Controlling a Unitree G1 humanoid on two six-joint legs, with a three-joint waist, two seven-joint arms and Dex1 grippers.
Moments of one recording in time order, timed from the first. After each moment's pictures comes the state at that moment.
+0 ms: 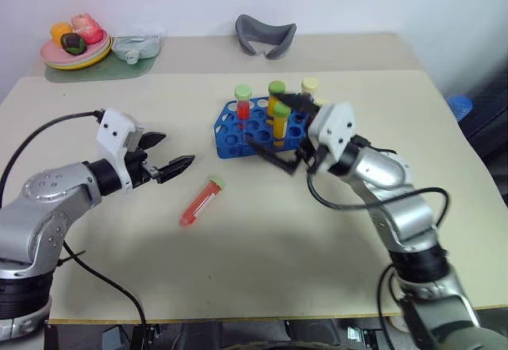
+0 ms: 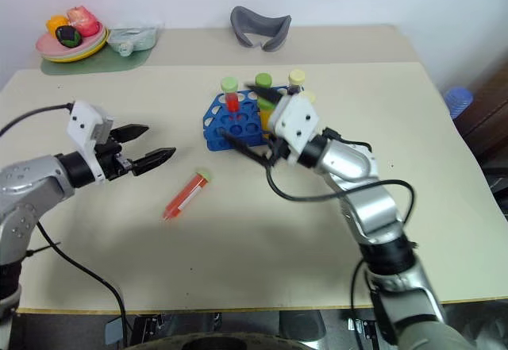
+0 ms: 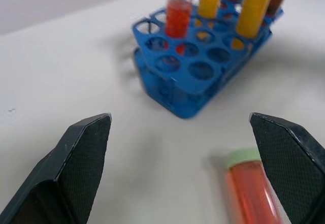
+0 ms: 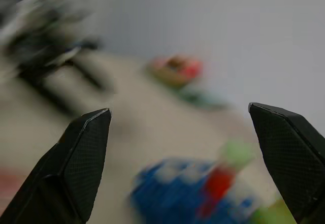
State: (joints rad) left arm -0.35 0.87 0.17 -0.48 -0.66 0.99 -0.57; right arm -0.40 -0.57 0.17 -0.43 0.36 0.28 0.77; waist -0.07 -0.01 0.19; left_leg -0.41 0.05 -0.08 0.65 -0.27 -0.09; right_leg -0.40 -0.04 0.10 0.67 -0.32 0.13
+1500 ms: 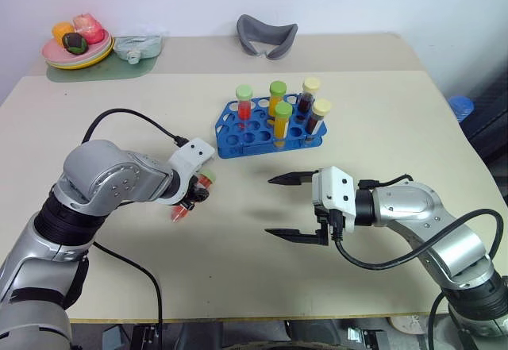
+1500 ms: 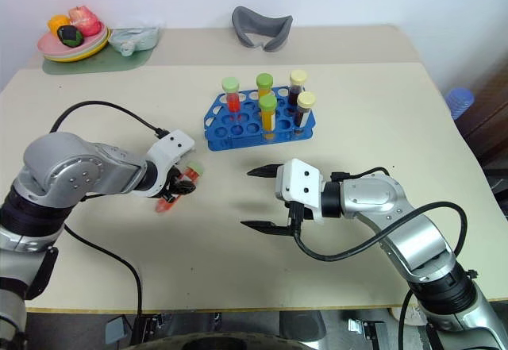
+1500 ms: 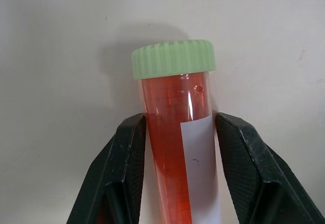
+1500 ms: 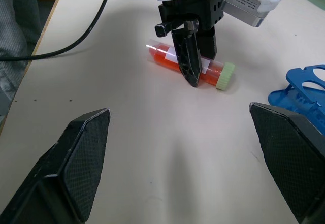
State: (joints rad) left arm -0.75 0.78 -0.30 -0.33 -0.93 1.61 -0.06; right arm -0.28 -0.73 0.19 -0.59 0.41 0.47 0.95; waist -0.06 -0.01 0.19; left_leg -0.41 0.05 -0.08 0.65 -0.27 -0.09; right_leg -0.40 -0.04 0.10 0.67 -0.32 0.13
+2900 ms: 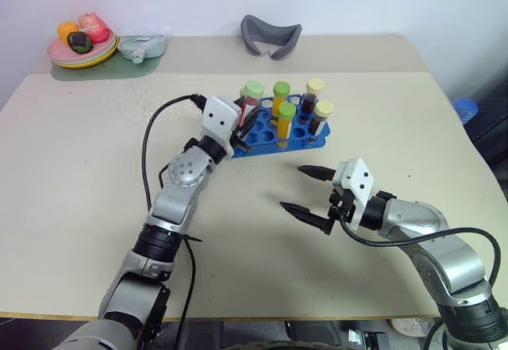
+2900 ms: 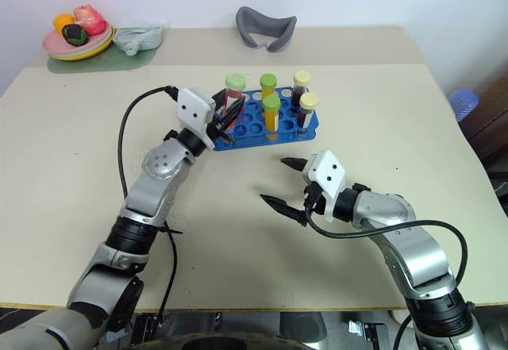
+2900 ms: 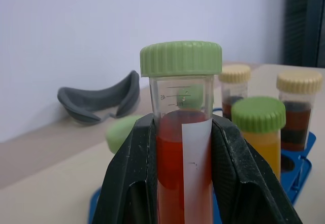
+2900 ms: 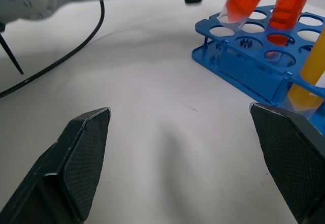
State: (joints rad) left arm -0.56 0.20 -0.19 0.14 -0.13 -0.05 -0.31; right arm -0.10 -0.62 0.04 -0.51 0.43 0.48 0.75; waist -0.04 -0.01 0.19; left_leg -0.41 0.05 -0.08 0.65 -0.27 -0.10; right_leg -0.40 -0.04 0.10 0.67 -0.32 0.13
